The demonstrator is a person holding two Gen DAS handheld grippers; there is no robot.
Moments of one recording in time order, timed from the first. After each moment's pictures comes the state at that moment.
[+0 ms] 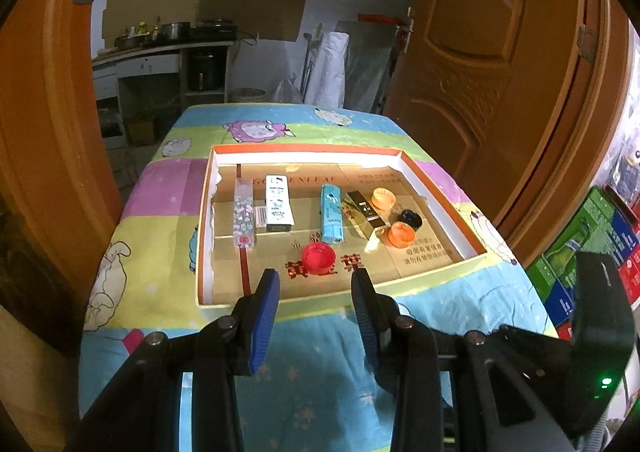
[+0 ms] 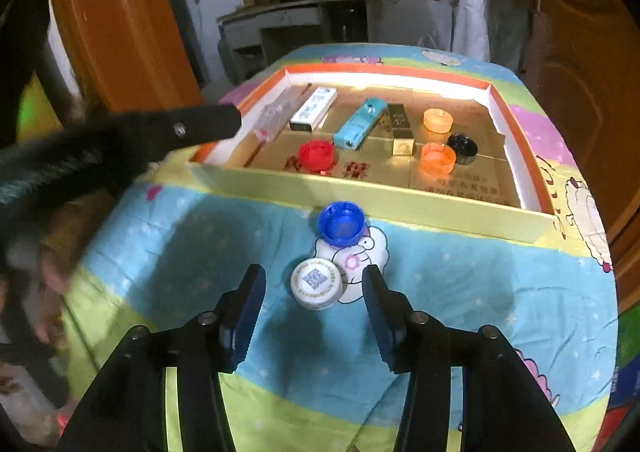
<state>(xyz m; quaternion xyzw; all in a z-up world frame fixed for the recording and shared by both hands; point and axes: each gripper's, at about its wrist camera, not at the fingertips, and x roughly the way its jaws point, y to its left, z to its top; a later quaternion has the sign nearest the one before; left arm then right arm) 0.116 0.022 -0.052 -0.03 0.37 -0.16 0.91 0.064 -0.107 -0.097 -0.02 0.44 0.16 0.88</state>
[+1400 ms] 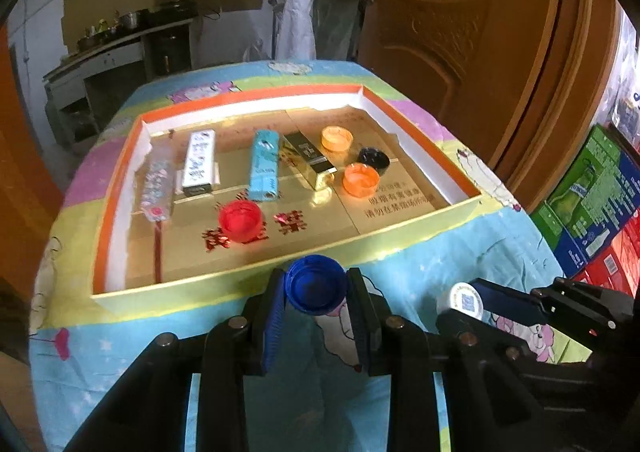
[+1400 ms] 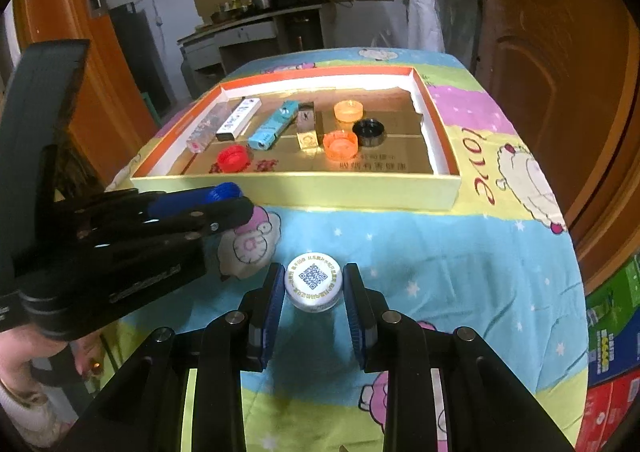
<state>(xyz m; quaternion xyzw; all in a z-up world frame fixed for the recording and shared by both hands) 0.128 -0.044 -0.091 0.03 0.42 -0.18 0.89 0.056 -0.175 -0.093 0.02 0.42 0.11 0.90</state>
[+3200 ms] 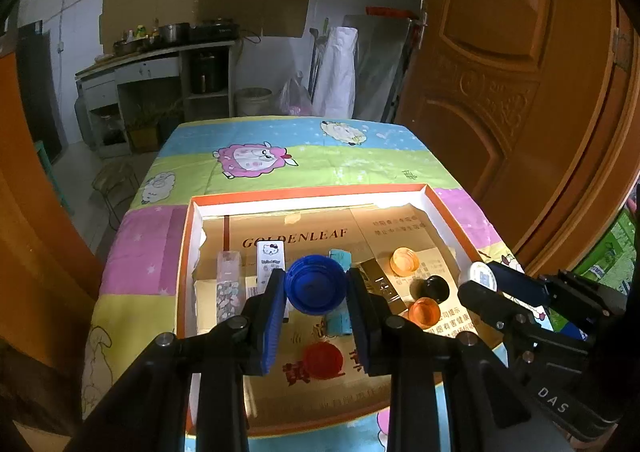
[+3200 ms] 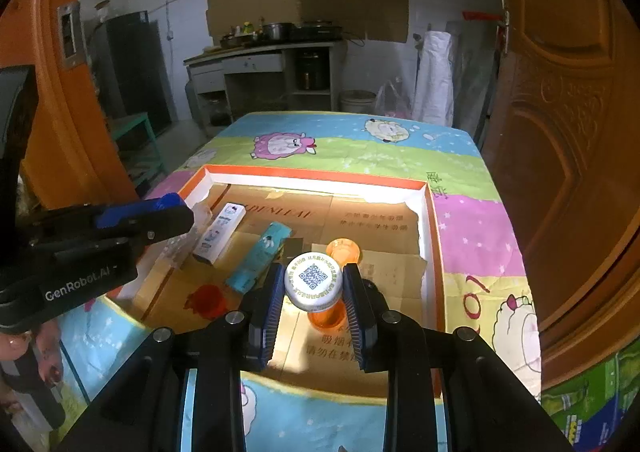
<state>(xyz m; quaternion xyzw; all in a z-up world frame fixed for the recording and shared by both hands) 0.210 -0.011 -0.037 -0.01 0.39 -0.13 0.91 0.164 -0.169 -0.040 -0.02 0.37 0.11 0.92</state>
